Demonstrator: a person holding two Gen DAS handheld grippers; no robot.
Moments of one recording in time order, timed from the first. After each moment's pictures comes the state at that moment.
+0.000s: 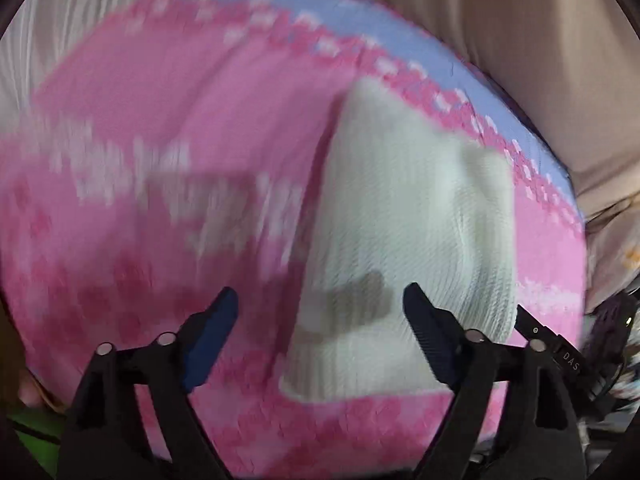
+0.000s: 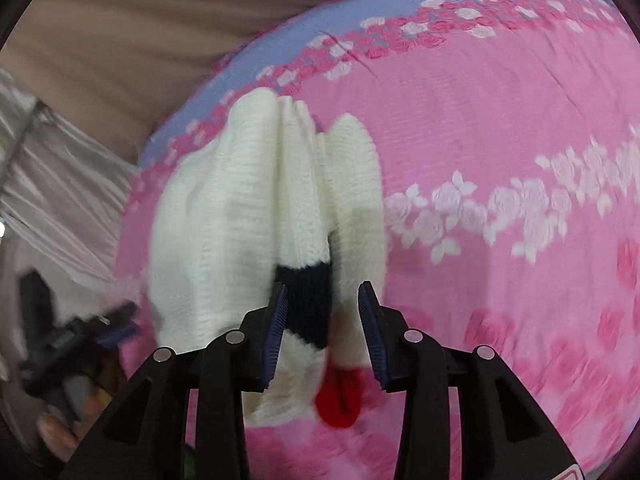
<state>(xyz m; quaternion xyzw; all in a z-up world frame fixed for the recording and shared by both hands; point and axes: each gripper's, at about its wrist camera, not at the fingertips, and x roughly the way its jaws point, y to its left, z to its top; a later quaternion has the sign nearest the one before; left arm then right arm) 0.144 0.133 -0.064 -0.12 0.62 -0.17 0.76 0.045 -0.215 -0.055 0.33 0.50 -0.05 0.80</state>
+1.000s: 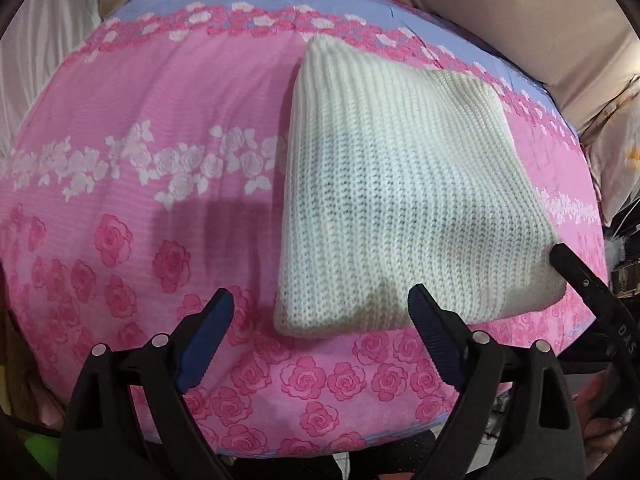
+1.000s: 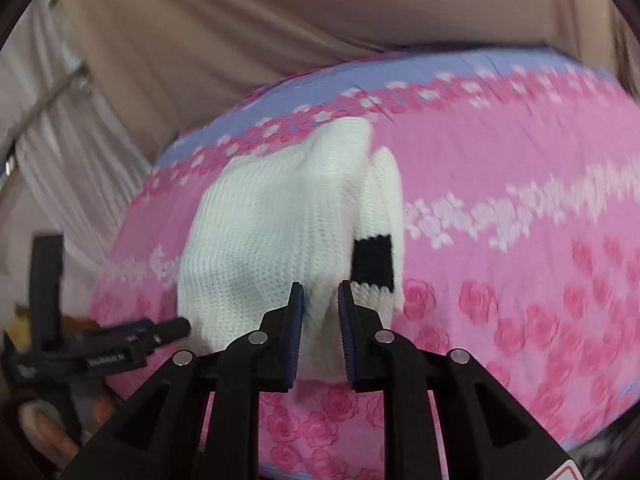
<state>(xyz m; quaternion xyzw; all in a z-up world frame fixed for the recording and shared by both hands) 0.088 0.094 -0.066 0.03 0.58 -0.22 0.78 -0.012 -0.148 -0.020 0.19 0.45 -0.07 0.87</state>
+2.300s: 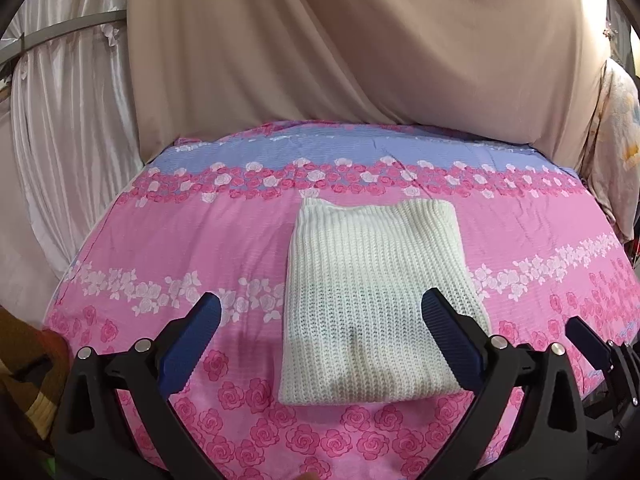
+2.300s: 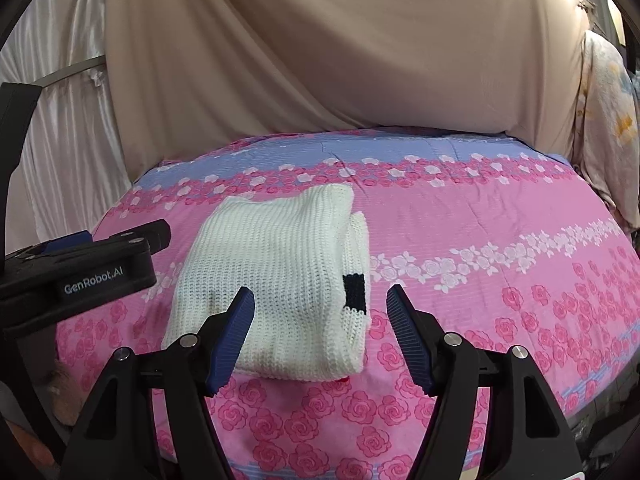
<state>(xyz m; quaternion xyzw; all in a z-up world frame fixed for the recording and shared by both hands) 0.042 0.065 0.027 0.08 0.37 -0.19 0.91 -0.051 -0.088 0.033 0.11 0.35 -0.17 0.91</state>
